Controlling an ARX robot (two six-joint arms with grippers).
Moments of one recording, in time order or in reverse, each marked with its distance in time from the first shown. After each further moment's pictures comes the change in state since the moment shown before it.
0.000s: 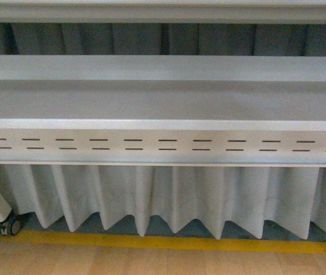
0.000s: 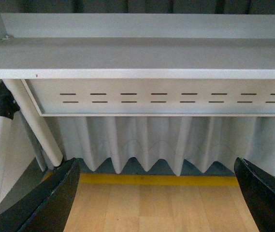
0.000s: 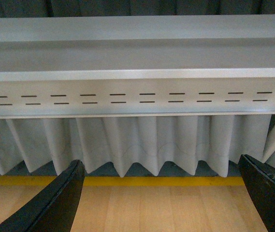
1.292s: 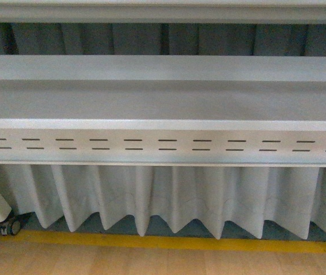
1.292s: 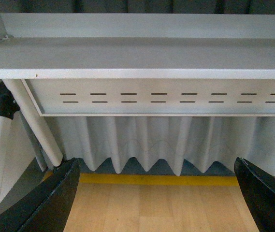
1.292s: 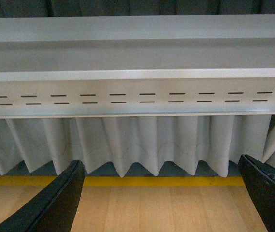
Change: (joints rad) left arm 0.000 0.000 0.000 0.000 0.000 0.000; right arm 0.000 0.000 0.000 0.000 0.000 0.000
